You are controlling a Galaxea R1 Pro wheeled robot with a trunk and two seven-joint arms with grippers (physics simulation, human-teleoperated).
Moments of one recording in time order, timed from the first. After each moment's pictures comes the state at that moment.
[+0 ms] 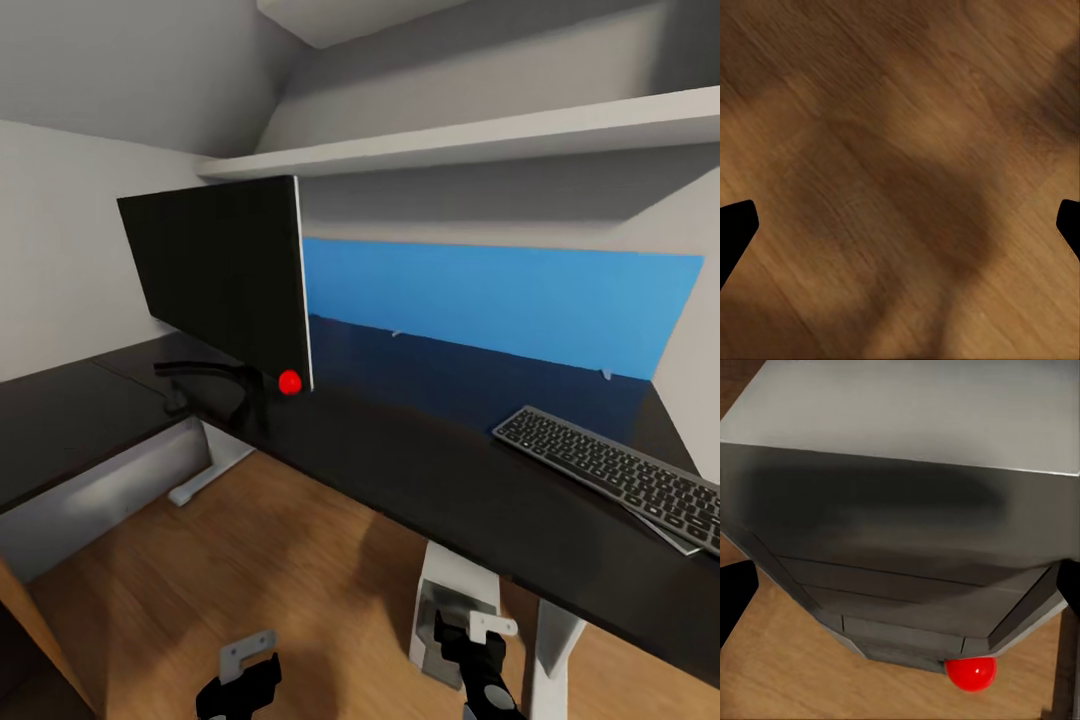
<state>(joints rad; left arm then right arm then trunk) -0.04 -0.12 -0.11 -1.11 0.26 0.24 0.41 -0.41 0.09 0.10 -0.37 -0.18 -0.30 -0.21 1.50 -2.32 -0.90</state>
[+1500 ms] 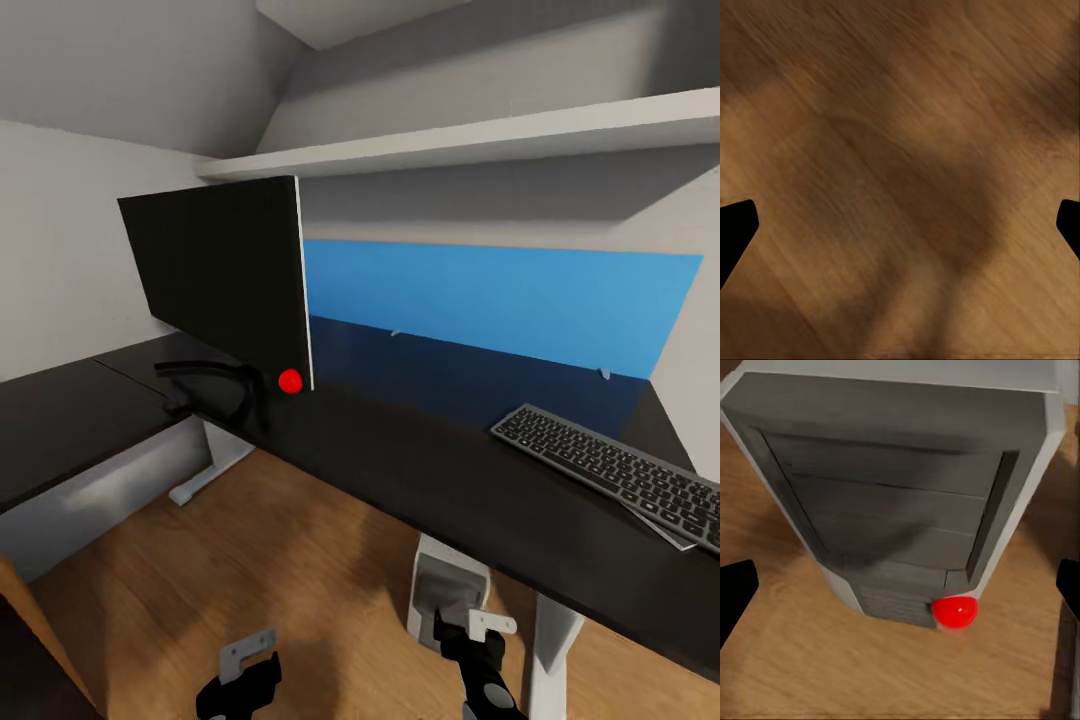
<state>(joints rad) -0.04 -0.12 -0.11 -1.11 0.27 0.24 0.41 -0.41 0.09 0.10 -0.38 -0.17 -0.30 -0.21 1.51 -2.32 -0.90</state>
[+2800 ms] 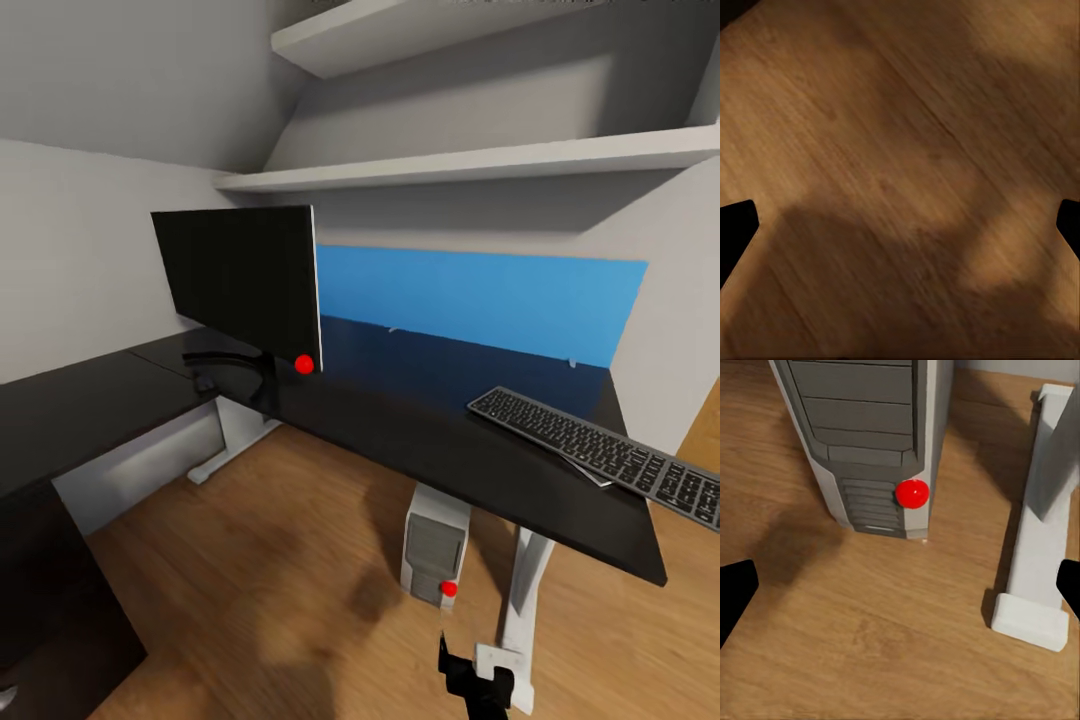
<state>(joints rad) -0.04 -0.07 -0.10 -0.65 0.26 -0.05 0.41 -0.34 0.09 0.10 -0.33 -0.17 -0.44 -0.20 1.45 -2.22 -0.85</state>
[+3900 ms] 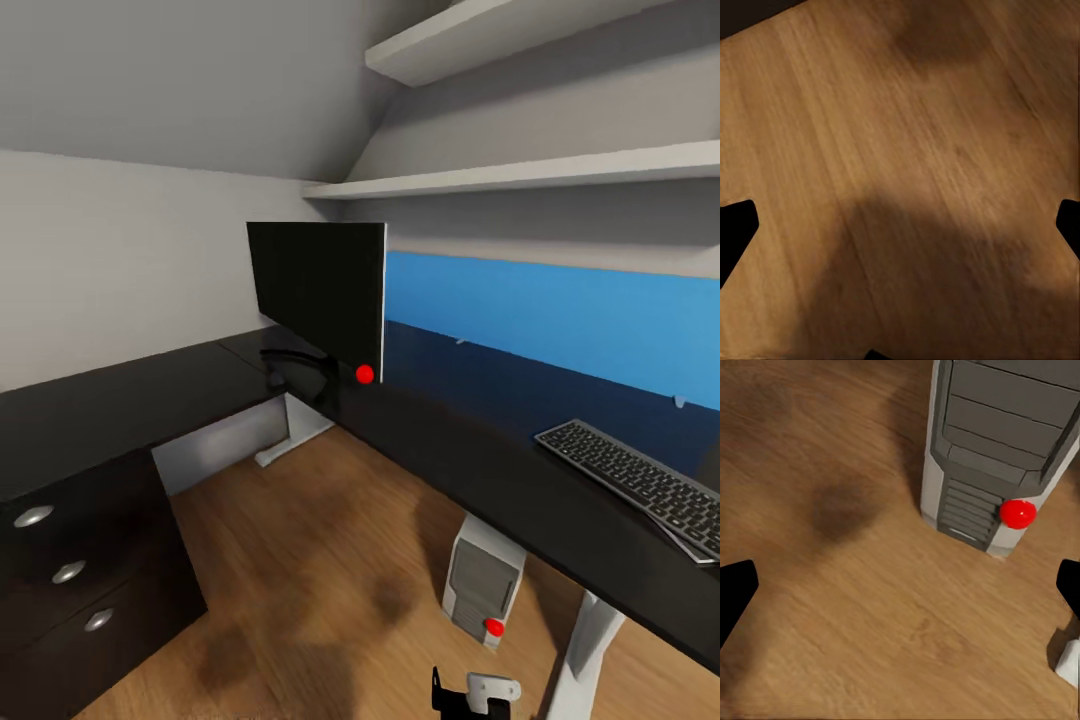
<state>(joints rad) -0.04 -0.06 -0.10 -0.48 0.26 -0.26 0.41 -0.34 0.12 0.11 -0.18 -0.08 -0.56 -0.21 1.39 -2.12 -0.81</state>
